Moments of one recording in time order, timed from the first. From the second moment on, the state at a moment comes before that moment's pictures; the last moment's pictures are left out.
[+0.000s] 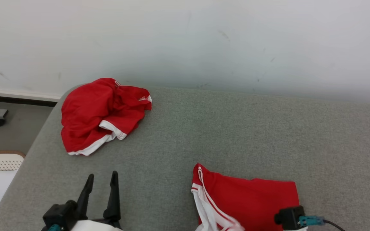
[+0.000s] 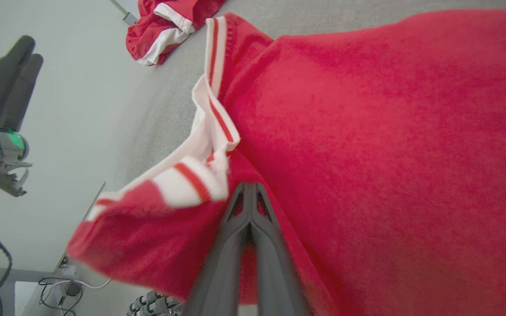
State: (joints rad) left arm -0.06 0.05 -0.06 0.21 -0.28 -0.05 -0.26; right arm -0.13 -0.20 0.58 0.27 0.90 0.13 0.26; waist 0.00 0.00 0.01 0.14
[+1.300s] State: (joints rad) left arm -0.04 0.05 0.01 0.11 -0.27 -0.03 -0.26; right arm -0.18 -0.31 0.26 0.18 0.60 0.13 -0.26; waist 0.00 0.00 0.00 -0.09
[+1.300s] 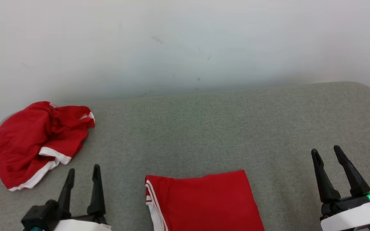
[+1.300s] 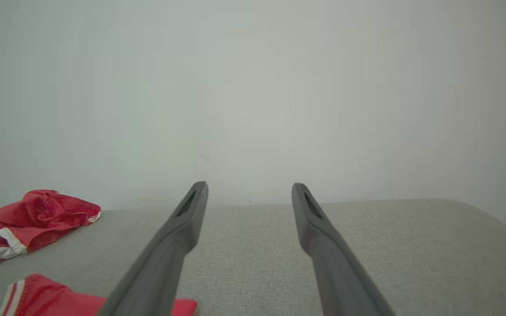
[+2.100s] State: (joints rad) left arm -0.02 0.05 0.01 0.11 -0.24 -0.03 -0.26; right arm -0.12 -0.23 0.23 0.20 0.56 0.13 -0.24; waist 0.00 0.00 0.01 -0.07
